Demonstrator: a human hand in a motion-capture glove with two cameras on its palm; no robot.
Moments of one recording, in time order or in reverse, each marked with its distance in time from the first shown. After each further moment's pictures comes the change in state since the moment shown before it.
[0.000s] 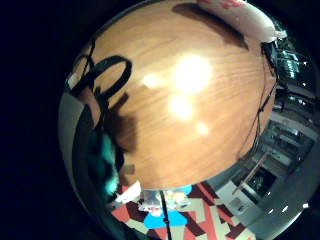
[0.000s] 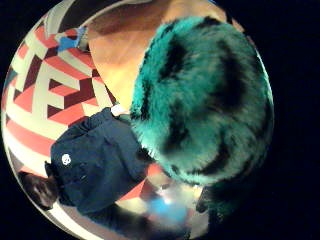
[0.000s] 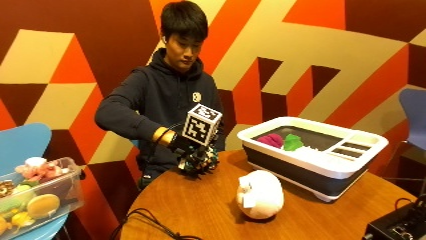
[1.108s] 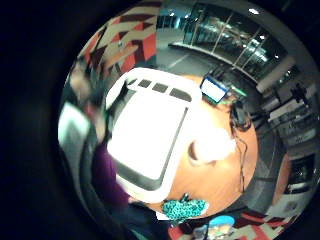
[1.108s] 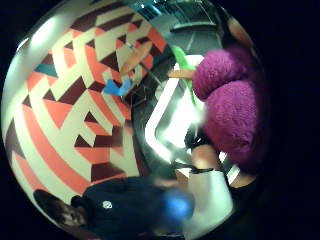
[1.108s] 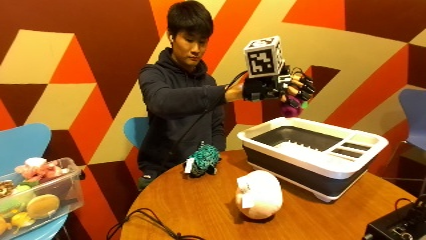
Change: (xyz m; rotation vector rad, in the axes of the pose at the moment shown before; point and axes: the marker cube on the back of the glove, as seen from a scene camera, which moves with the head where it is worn) arm -0.059 -0.141 -0.258 0.550 -0.179 0.049
